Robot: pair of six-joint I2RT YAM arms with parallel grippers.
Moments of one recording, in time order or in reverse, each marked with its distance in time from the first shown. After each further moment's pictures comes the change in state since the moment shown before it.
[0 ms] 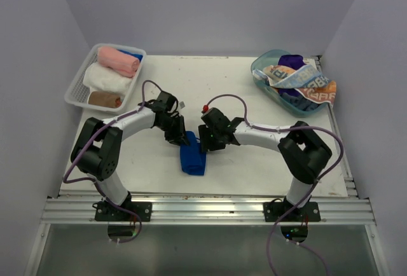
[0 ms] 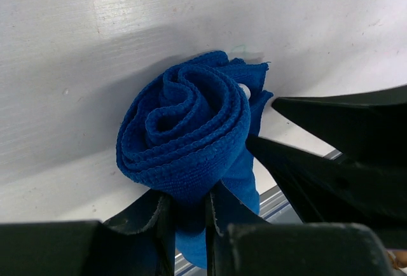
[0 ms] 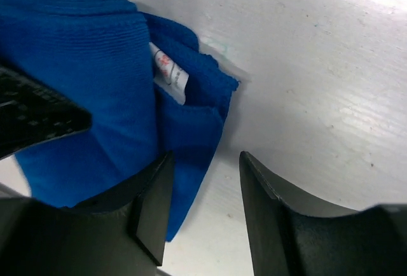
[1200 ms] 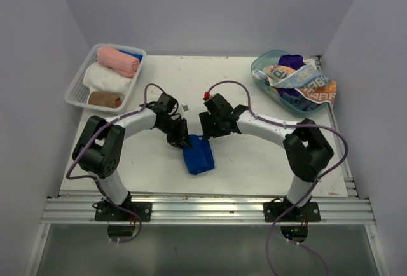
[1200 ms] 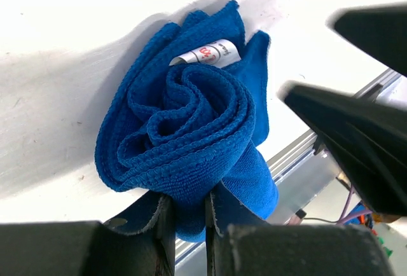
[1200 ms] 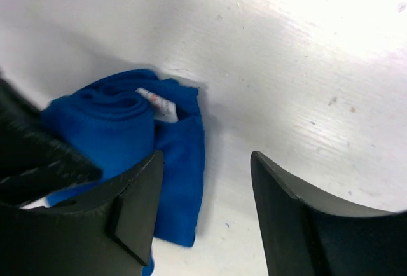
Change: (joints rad) left arm 0.000 0.025 -0.021 0.021 0.142 0.049; right arm -0.074 0.047 0.145 -0.101 0.051 -0.151
